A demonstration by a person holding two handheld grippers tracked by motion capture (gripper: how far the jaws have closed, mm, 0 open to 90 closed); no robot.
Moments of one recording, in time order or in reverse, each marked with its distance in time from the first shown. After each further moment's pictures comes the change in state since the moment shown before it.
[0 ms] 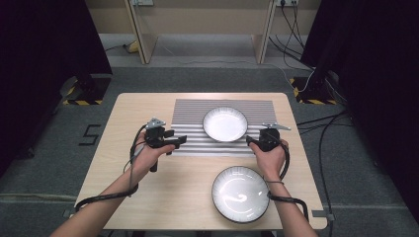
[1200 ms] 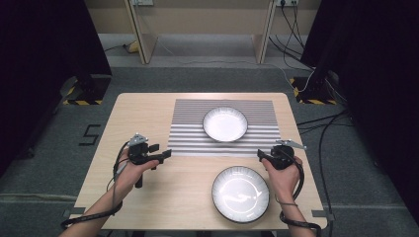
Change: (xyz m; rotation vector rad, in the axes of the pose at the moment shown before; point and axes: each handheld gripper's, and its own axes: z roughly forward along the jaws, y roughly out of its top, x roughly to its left) left arm 0.027 -0.055 -0.035 -0.006 0.033 -0.052; right arm -0.023 -0.044 -0.042 -0.019 -0.018 0.034
